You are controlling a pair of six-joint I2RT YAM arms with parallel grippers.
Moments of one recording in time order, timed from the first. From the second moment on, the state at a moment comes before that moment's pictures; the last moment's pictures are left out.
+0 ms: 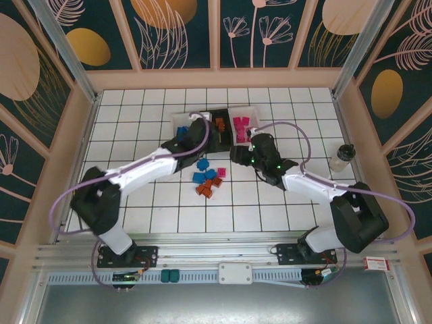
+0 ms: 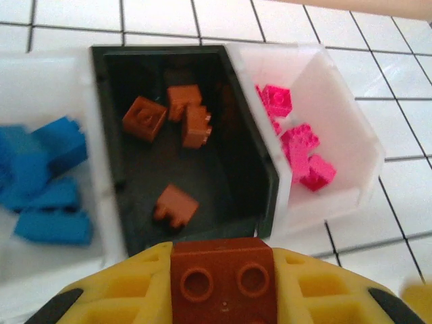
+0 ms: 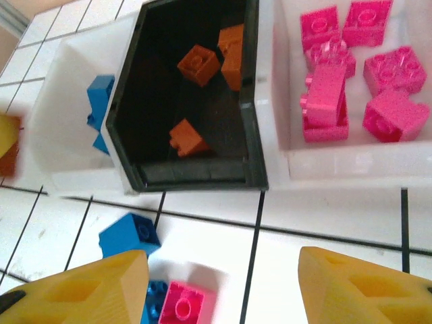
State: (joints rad) left arm -0.73 1.72 1.26 -0.19 -0.26 -0.57; right arm 0.62 1.39 0.74 0.06 0.02 0.51
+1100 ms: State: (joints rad) left arm -0.61 1.18 0.91 -0.06 -0.08 -0.65; right arm 1.03 1.63 0.73 0.07 -0.03 0.46
